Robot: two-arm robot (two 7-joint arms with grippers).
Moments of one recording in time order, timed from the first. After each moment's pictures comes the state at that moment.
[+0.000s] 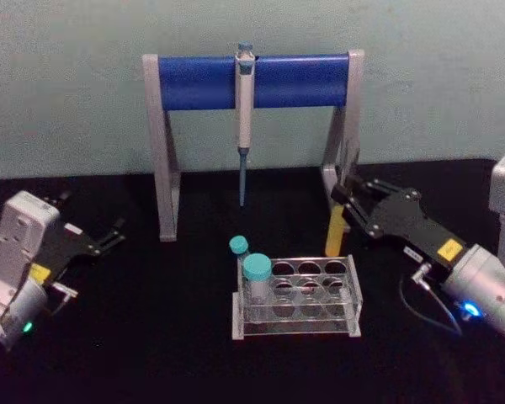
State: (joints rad) left arm -0.20 0.60 0.45 -1.41 -0.25 -0.12 0.03; right arm 0.14 0.47 -0.30 -1.59 0.49 -0.14 0.49
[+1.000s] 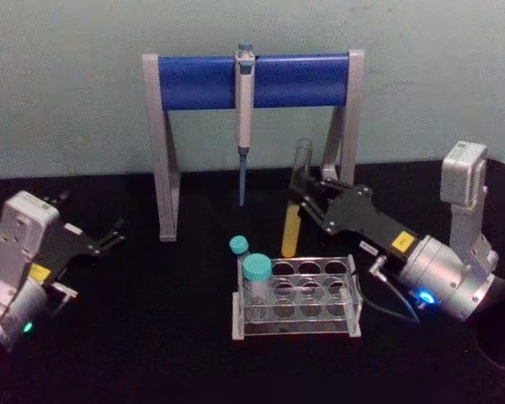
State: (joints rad) left arm -0.20 0.60 0.45 -1.41 -0.25 -0.12 0.03; right arm 0.24 0.40 -0.39 -1.47 0.51 -0.15 0.57
